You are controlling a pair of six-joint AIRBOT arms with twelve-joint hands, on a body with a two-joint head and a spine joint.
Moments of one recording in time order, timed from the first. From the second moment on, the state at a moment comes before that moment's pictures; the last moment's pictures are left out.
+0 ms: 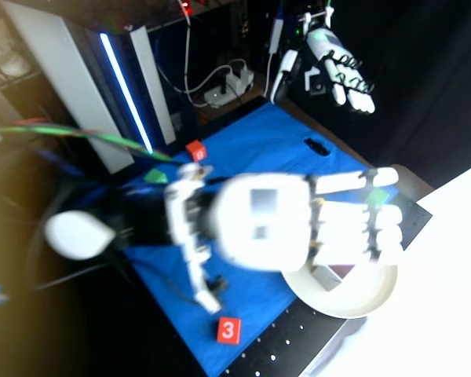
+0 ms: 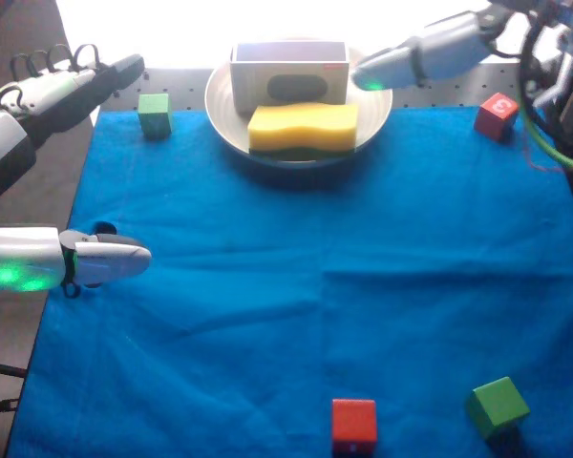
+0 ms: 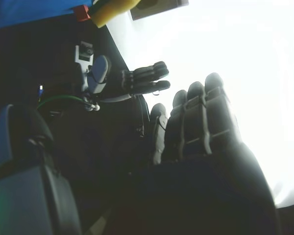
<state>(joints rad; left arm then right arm) 1.08 -0.81 0.95 -0.21 -1.13 0.94 -0.52 -1.33 1.71 -0.34 0.74 -0.15</state>
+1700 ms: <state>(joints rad) 1.23 -0.77 0.87 -0.31 -1.50 0.88 -1.34 -0.94 1.11 0.39 1.63 -0.32</state>
